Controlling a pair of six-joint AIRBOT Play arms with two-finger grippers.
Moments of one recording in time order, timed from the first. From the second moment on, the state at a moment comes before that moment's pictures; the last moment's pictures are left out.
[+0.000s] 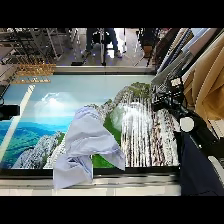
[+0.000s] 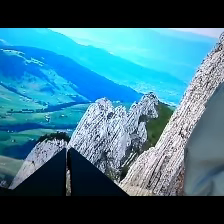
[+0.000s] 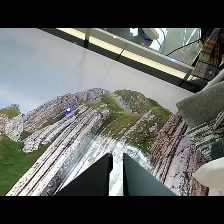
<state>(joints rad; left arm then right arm) 0.20 -1.19 1.45 1.70 -1.36 -1.55 0.08 -1.07 0.94 -1.21 0.21 0.92</state>
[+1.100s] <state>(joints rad) 0.20 -1.21 1.45 1.66 -1.31 -1.57 0.08 -1.06 0.94 -1.09 0.25 0.99</state>
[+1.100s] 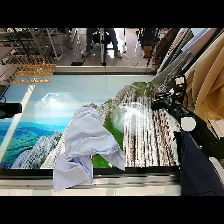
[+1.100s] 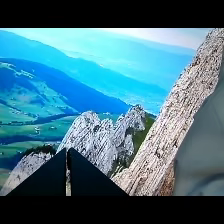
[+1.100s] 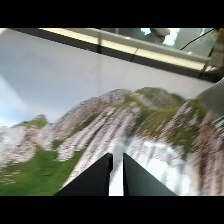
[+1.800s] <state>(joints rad) 0.20 -1.19 0.83 1.16 -1.40 -1.07 0.07 -1.02 0.64 -0.93 1.10 1.03</state>
